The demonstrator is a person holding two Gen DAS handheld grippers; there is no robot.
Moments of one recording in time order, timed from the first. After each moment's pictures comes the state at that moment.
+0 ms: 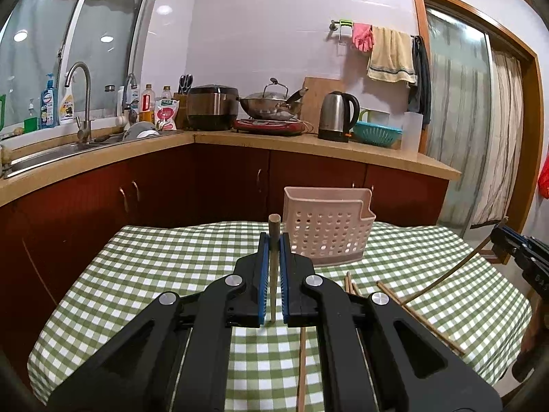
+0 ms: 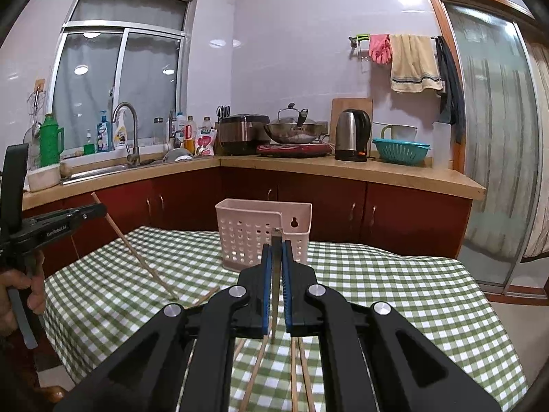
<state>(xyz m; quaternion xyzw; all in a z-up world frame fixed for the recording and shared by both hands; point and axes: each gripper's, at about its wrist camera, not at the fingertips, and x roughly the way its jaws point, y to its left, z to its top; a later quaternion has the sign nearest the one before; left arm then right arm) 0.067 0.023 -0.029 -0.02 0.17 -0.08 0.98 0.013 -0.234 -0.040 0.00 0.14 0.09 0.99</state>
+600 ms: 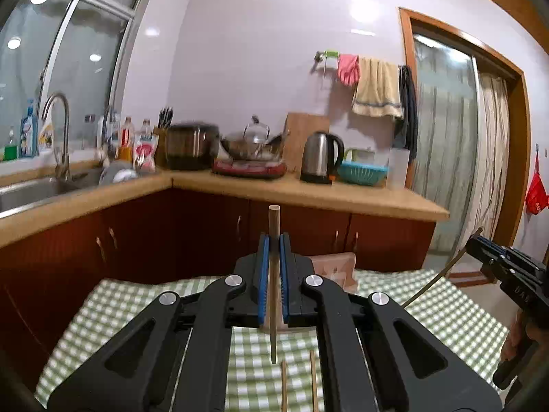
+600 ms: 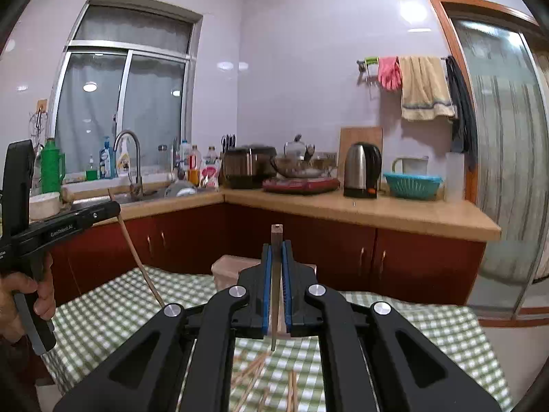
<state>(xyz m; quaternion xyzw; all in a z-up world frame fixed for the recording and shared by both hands) 0.120 0.007 0.044 -0.03 0.10 -0.11 0.99 0.066 -0.236 0.021 0.00 0.08 0.12 0.99</state>
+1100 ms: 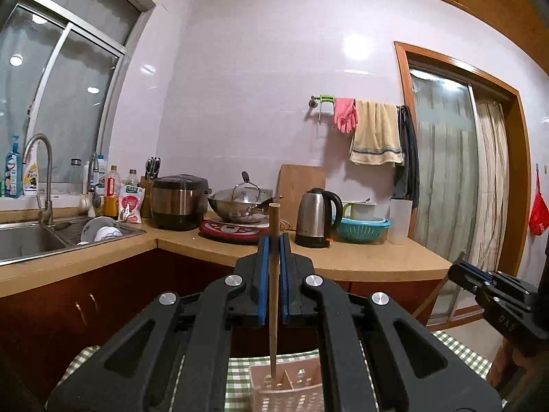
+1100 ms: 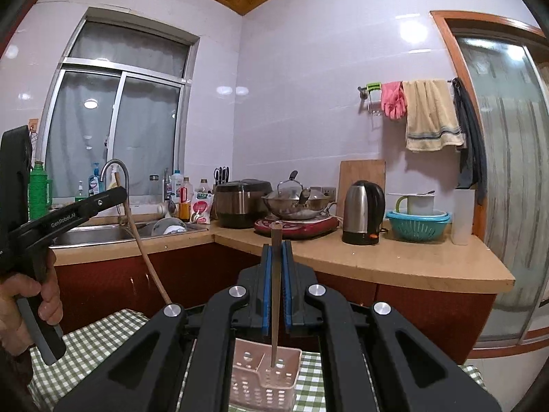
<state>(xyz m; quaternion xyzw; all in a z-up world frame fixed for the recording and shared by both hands) 0.203 -0.026 0.109 -0.03 0.01 -0.12 0.99 0.153 -0.244 0.067 0.01 0.03 0.12 0.99</state>
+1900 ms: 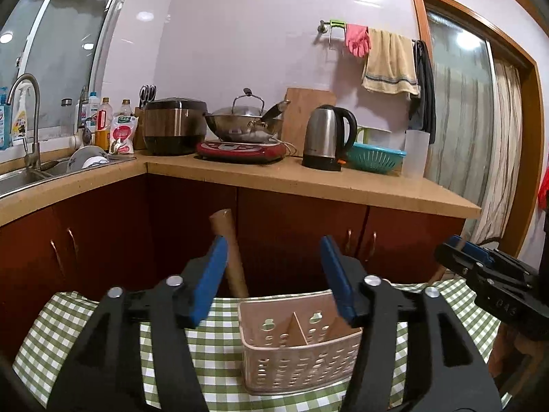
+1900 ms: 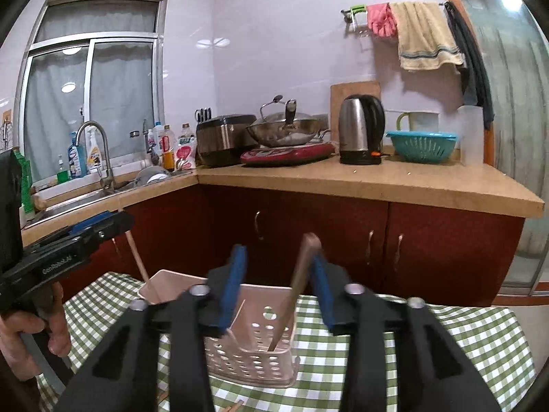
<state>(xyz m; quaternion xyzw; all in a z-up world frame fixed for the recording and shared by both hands) 0.272 -0.041 -0.001 -0.03 0.13 -0.11 0.98 0.223 -0.251 -0.019 0.04 0.15 0.10 0.98</state>
